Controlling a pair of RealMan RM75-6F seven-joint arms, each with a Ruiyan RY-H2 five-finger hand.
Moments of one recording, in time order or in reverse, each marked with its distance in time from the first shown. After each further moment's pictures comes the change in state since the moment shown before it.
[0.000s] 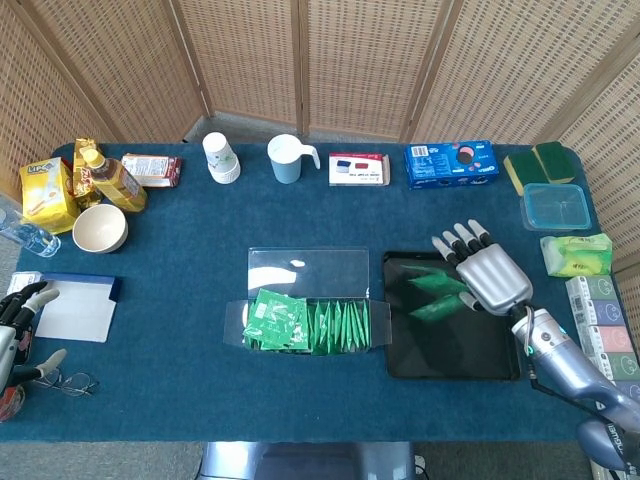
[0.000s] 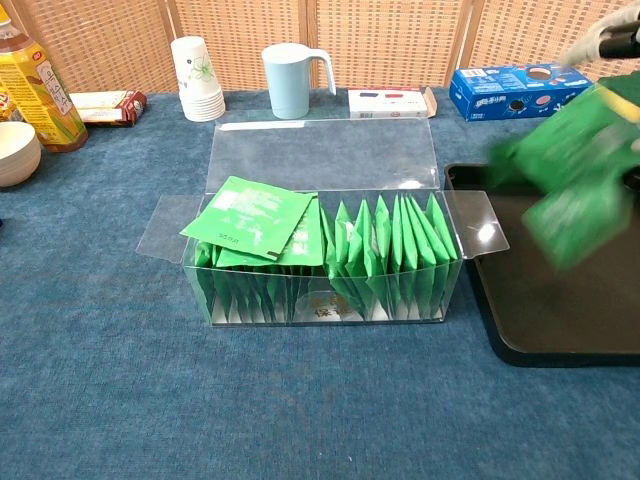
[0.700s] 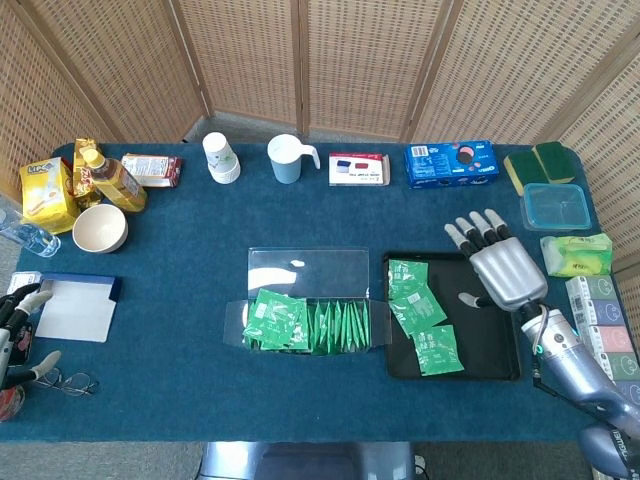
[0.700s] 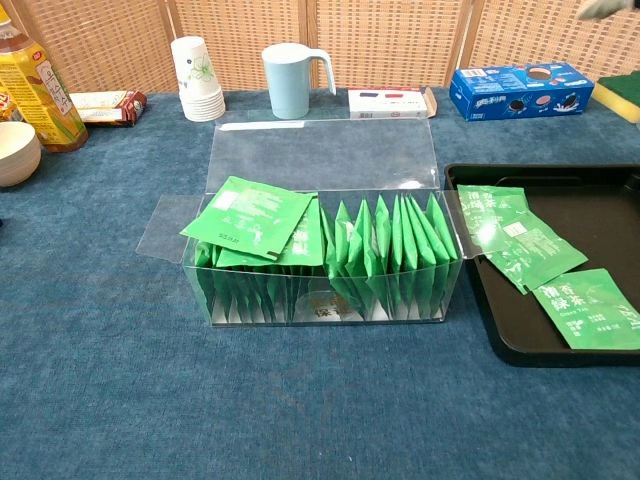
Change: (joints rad) left arm 0.017 0.007 0.004 -0.014 -0.026 0.006 0.026; right arm -0.059 0.006 0.042 -0.041 0.058 0.102 0.017
